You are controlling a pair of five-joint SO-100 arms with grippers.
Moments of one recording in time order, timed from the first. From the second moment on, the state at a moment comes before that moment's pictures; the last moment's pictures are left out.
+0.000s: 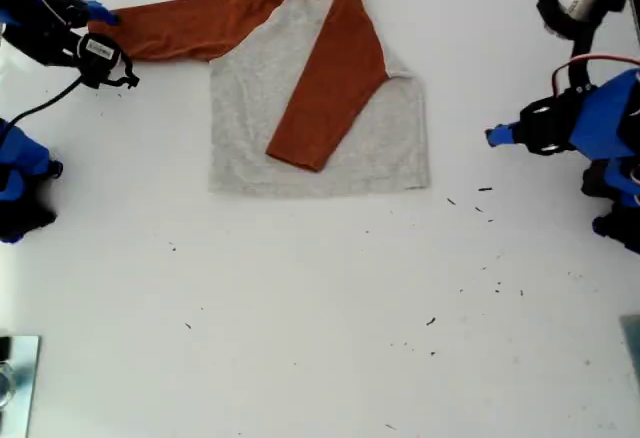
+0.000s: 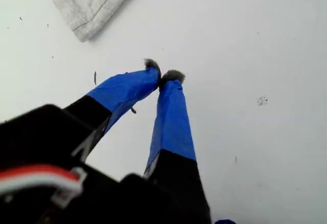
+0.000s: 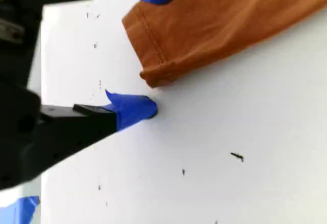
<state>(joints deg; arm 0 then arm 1) -83.4 110.7 139.2 49.5 20.7 30.9 178.1 158.8 71.1 -44.4</state>
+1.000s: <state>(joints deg) -24.3 76.8 56.0 66.1 25.8 29.0 181.1 159.9 71.8 -41.9</state>
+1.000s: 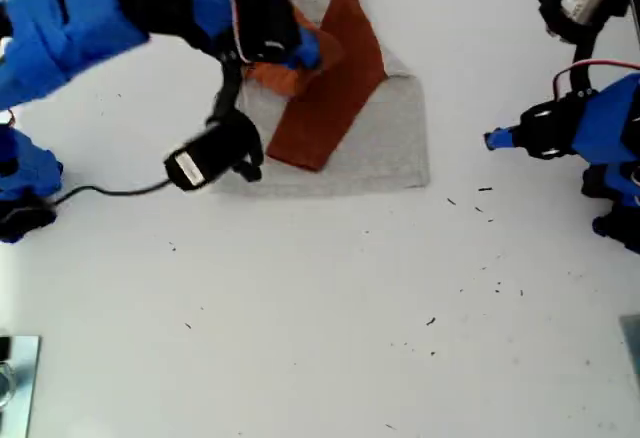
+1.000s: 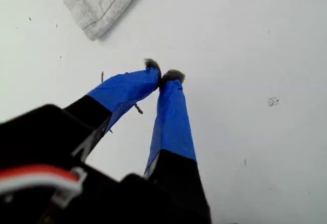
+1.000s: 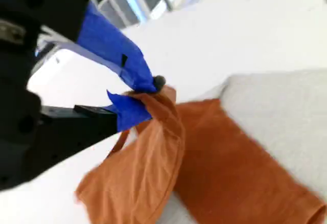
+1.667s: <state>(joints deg) -26.2 121.8 117.2 55.8 20.0 29.0 181.1 159.9 71.8 -41.4</state>
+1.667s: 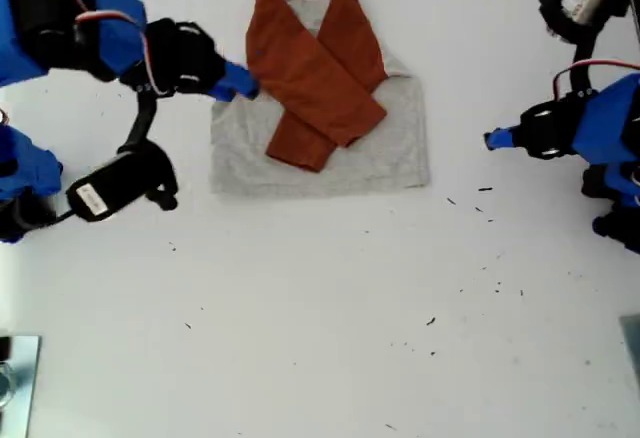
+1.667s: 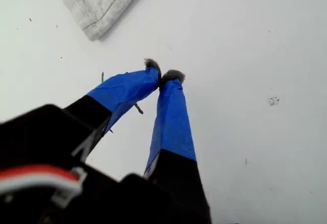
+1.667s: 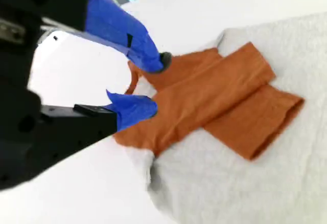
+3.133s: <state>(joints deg) -12.6 114.3 131.5 53.4 5.3 17.2 101.1 104.6 69.5 -36.1</state>
